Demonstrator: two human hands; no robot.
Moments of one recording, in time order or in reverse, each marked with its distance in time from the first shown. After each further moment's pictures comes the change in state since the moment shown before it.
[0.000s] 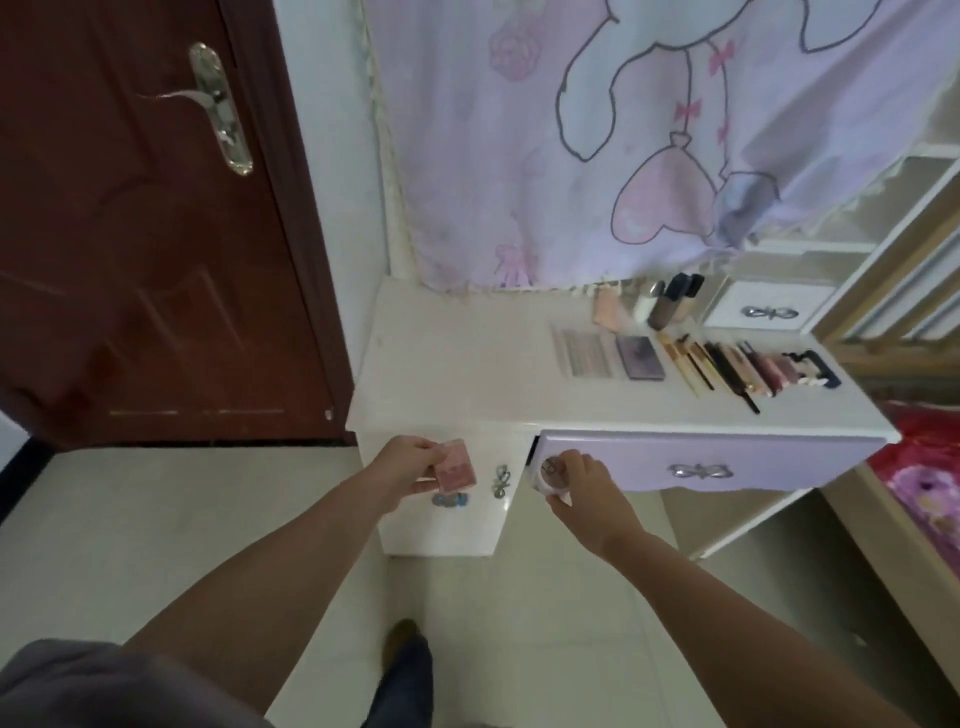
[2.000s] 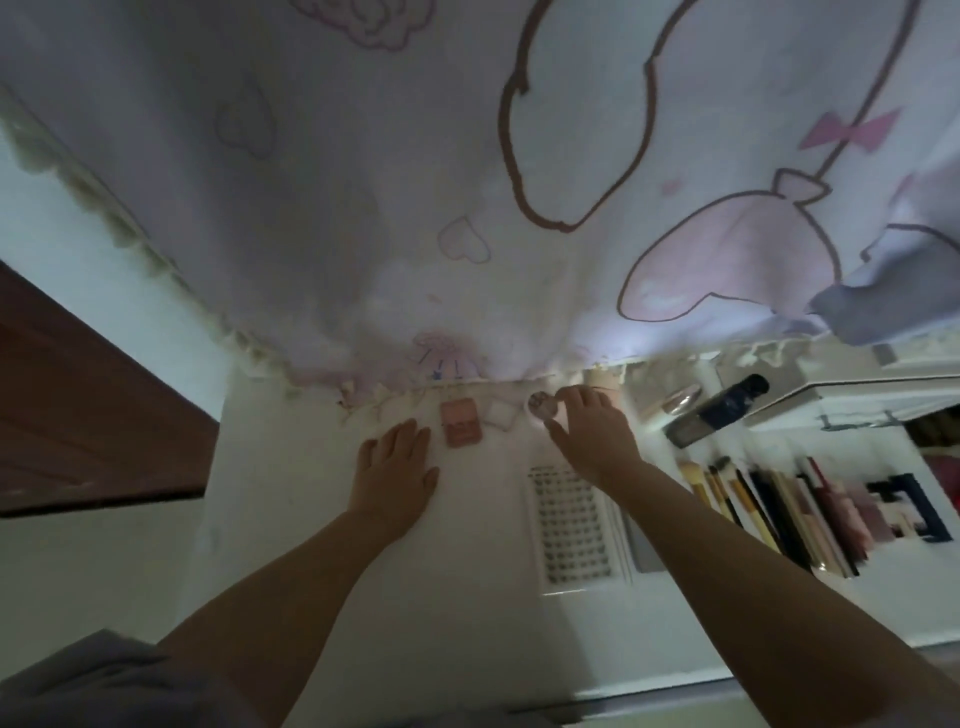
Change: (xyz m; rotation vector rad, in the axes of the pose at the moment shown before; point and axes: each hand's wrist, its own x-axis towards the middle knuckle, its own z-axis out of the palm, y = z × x) left_hand 0.355 0.132 0.069 1.485 0.120 0.438; right_hand 0.412 0.128 -0.073 -0.231 -0.105 0.120
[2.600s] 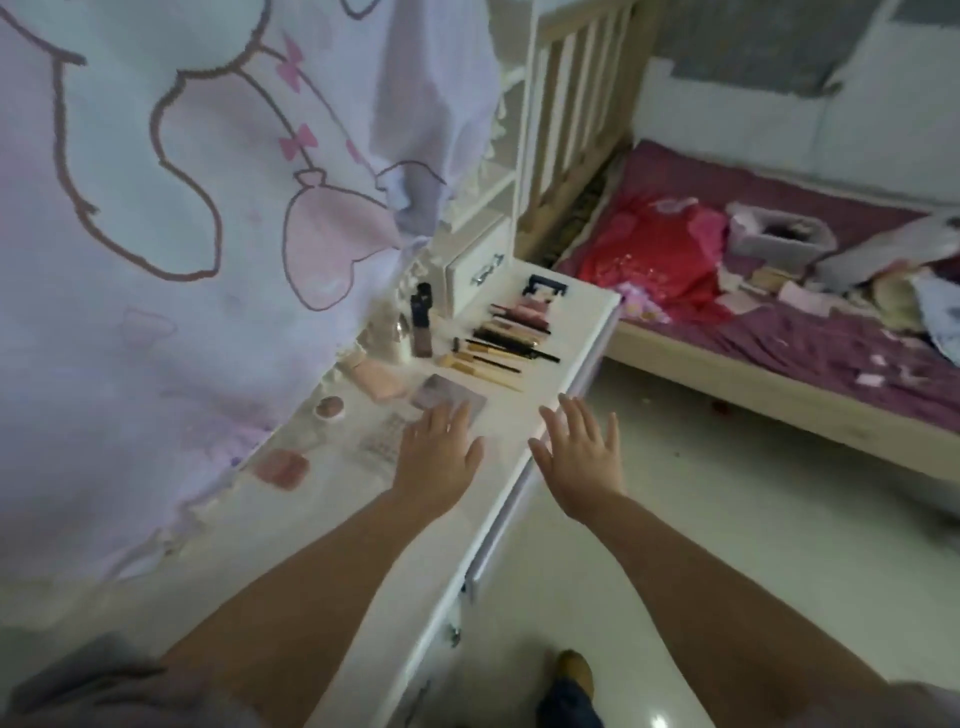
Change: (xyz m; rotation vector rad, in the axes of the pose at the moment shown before) left_hand -0.109 0.154 -0.071 -0.038 0.100 0.994; right_hand -0.303 -0.040 0.028 0.042 0.227 0.902
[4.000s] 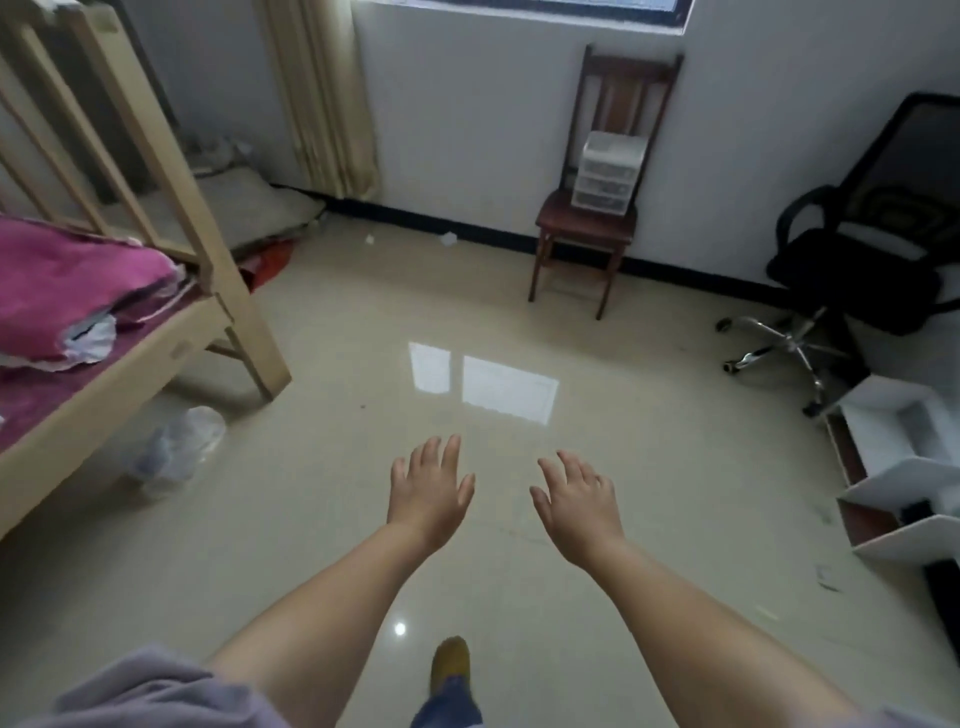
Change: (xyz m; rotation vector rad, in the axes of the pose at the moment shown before) left_hand -0.441 1.000 0.266 0.105 -0.558 1.573; right_hand -0.873 0.610 0.076 0.334 0.075 1.777
